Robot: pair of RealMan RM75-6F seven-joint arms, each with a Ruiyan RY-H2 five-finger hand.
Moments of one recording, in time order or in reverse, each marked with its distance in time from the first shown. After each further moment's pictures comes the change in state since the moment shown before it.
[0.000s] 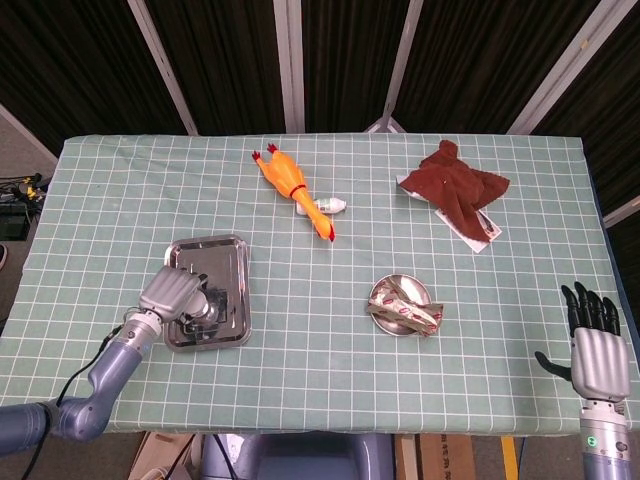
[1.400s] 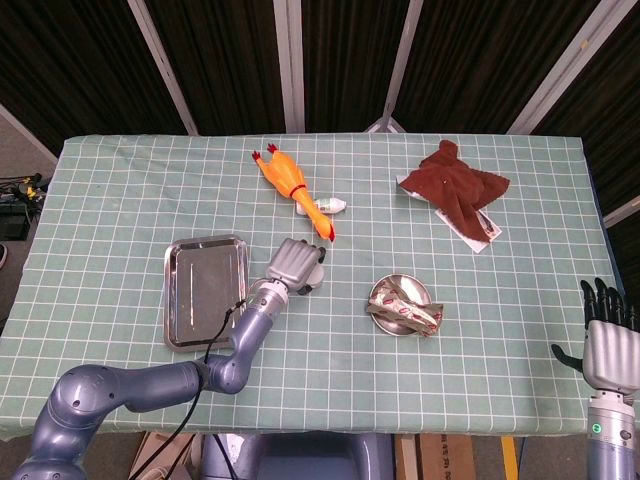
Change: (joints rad) left arm -0.411 -0.576 -0.288 0.536 -0.230 -0.121 0.107; right arm 0.021 -0.042 0.043 0.109 0.090 -0.036 -0.047
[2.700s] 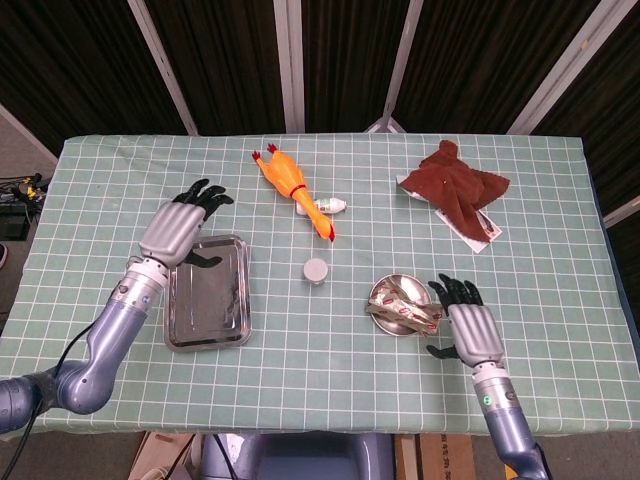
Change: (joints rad) left arm 0.351 0.735 0.005 -0.715 0.210 0.165 -0.327; right arm 0.261 -0.102 0.028 -0.405 0.196 -0.268 -0.311
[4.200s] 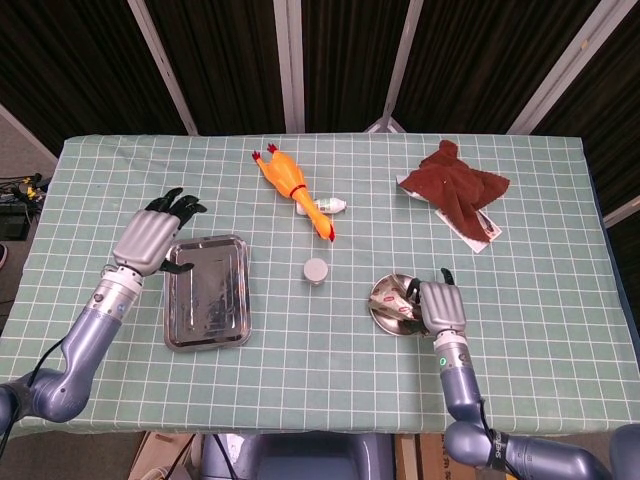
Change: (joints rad) left arm 0.060 0.047 0.087 0.038 0.097 0.034 -0.020; right arm 0.227 -0.234 0.037 0.290 0.300 0.011 -0.092
